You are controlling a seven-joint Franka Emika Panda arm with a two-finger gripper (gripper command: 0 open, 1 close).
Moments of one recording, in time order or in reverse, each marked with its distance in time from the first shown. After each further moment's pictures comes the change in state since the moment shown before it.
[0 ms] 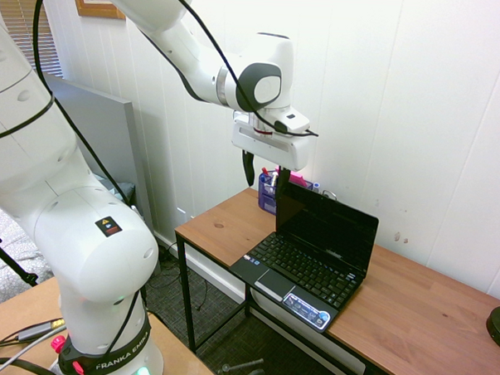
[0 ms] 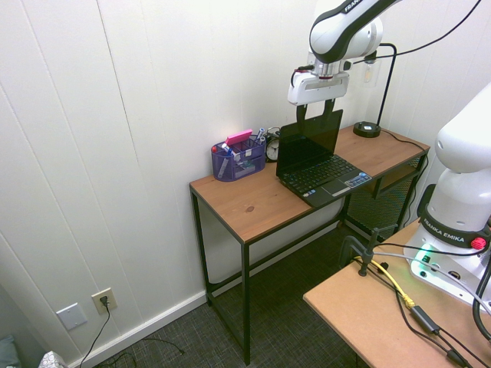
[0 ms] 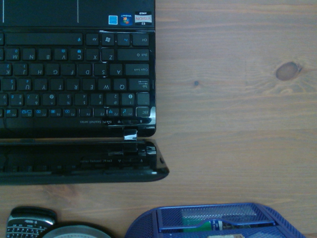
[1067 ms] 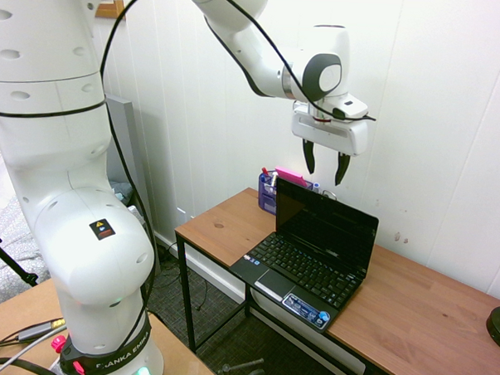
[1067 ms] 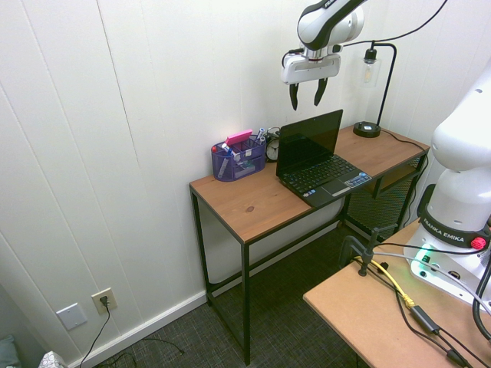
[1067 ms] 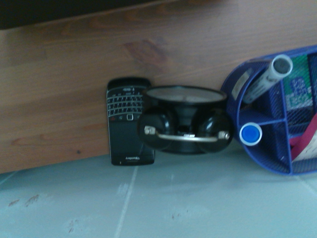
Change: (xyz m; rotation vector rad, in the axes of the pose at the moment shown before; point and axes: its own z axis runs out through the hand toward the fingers) arm 0.148 -0.043 -0.012 0.006 0.122 0.162
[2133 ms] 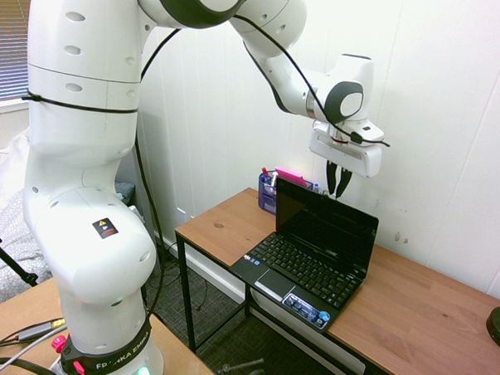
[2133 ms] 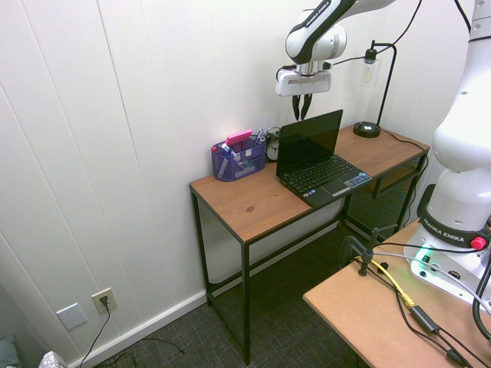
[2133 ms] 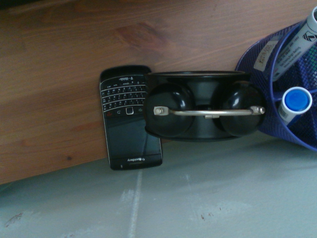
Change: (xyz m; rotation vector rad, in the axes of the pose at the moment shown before) arm 0.031 -0.013 0.059 -0.033 -0.089 0.061
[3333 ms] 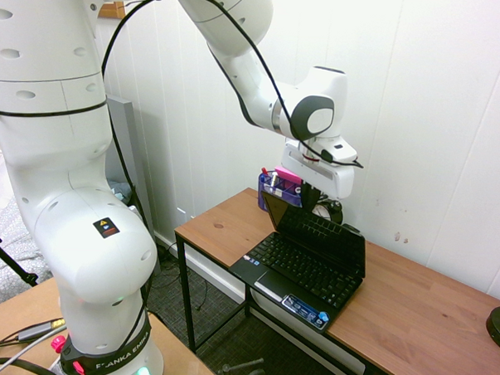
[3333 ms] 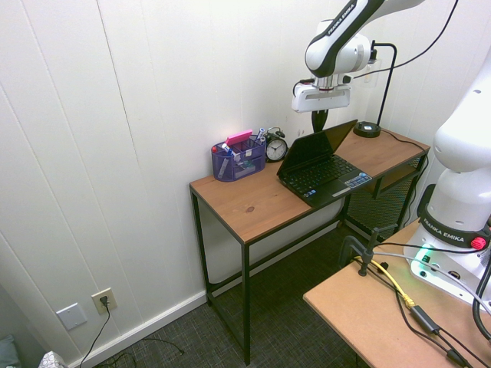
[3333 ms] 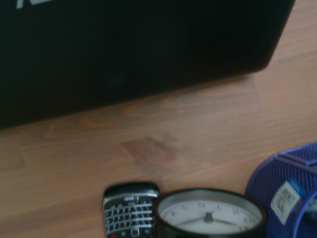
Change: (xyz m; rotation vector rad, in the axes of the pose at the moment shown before) arm -0.071 0.087 0.026 -0.039 -0.046 0.000
